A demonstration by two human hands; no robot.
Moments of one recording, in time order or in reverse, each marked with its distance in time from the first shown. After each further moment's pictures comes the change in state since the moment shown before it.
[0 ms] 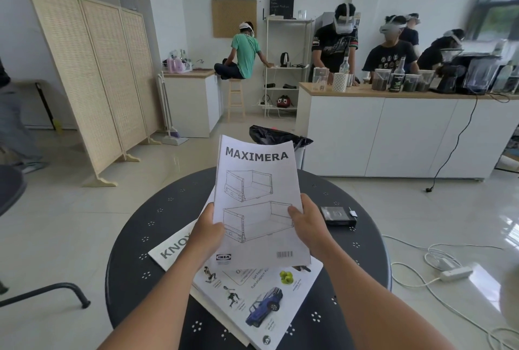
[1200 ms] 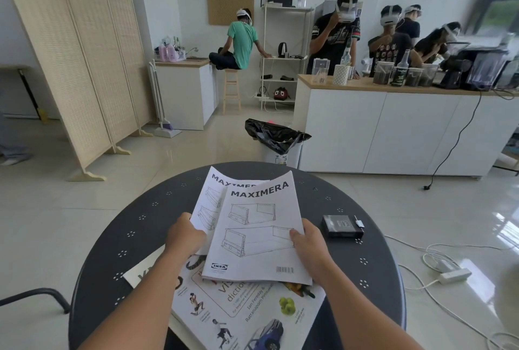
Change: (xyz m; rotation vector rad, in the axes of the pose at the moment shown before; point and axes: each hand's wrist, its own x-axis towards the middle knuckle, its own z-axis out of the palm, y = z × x) left_hand 0.078 -0.036 -0.005 0.296 0.098 -0.242; right_hand 0.034 0.052 0.011 0.000 -0.002 0.237
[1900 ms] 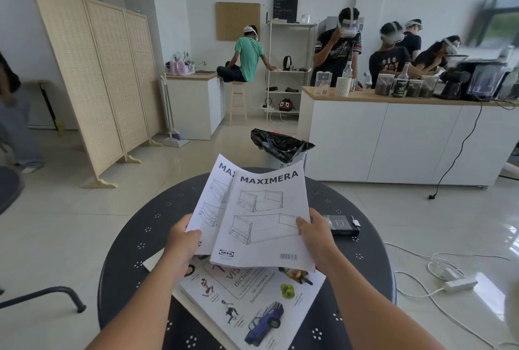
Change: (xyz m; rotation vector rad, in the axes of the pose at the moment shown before) left_hand -0.056 -0.013 -0.026 -0.561 -0.026 0.019; right_hand -0.031 -0.032 -0.017 0.133 0.028 -0.049
